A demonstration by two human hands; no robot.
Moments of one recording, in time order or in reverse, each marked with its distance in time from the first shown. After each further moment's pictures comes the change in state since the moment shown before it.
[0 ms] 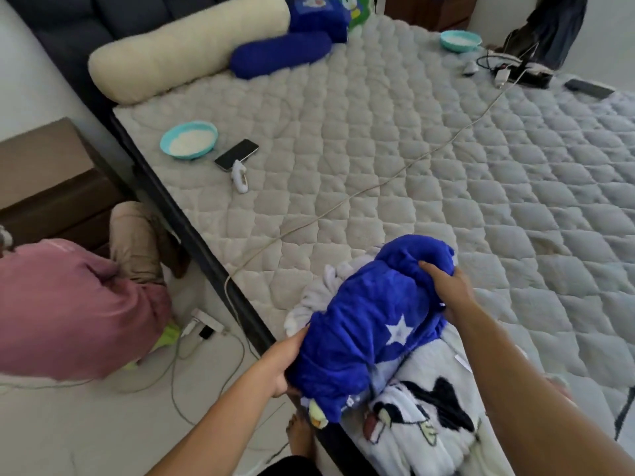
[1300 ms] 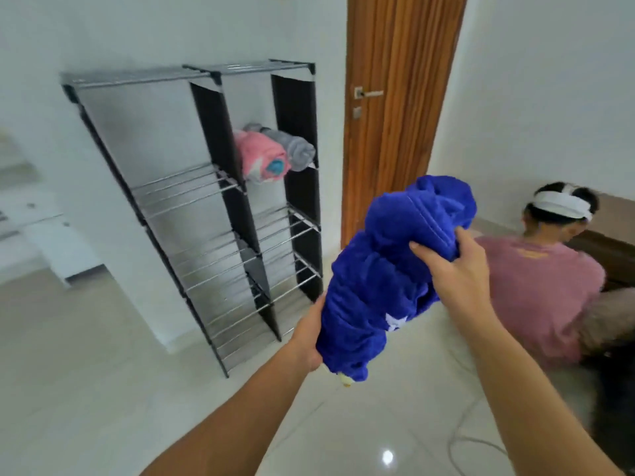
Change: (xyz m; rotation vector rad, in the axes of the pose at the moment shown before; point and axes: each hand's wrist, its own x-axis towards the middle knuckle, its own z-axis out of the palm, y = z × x) left_hand -0.308 -0.546 -0.277 -1.463 0.682 0.840; right_hand -0.695 0.147 0.212 -0.115 -1.549 -1.067
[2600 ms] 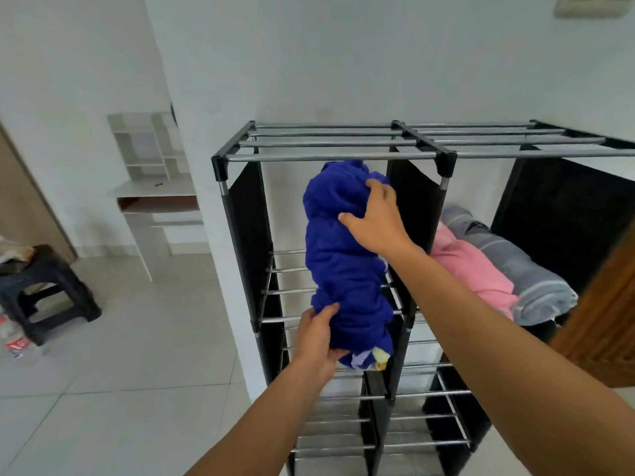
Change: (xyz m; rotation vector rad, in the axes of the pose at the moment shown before) left_hand 0.187 0.352 -0.210 -0.543 0.560 0.497; right_hand 0.307 -0.090 0.579 -0.185 -0.816 -0.407
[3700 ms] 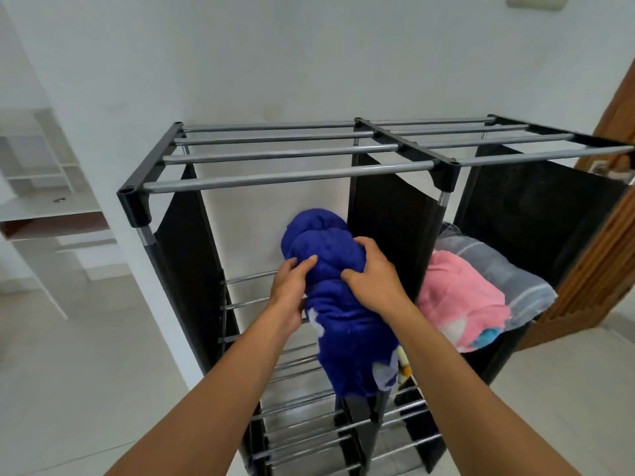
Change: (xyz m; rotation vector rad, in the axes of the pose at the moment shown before) left_hand 0.121 0.084 0.055 0.329 -0.172 0.107; right_hand 0.000 0.058 0.028 0.081 0.052 0.307
